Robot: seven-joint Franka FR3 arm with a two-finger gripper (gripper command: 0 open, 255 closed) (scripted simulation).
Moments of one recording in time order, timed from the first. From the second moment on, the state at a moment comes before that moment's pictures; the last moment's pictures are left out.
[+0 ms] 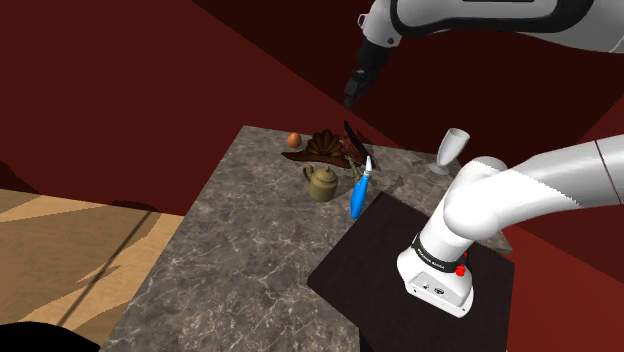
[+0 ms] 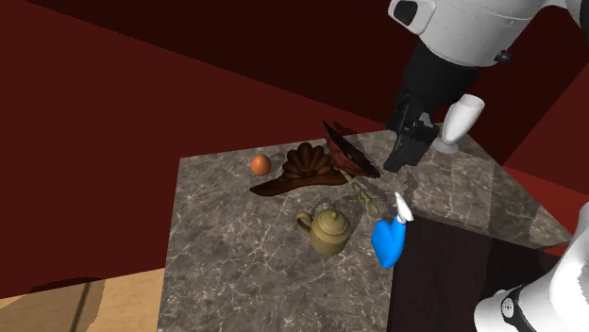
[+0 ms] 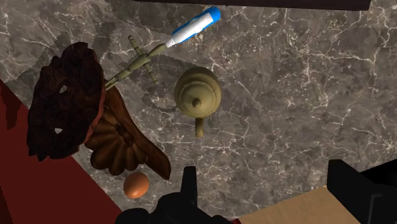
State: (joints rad) arm -0.01 -0.73 -0.08 -2.44 -0.06 1.88 -0.16
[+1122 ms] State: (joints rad) arm 0.00 -0.23 -0.41 -2.36 0.04 2.31 -0.57
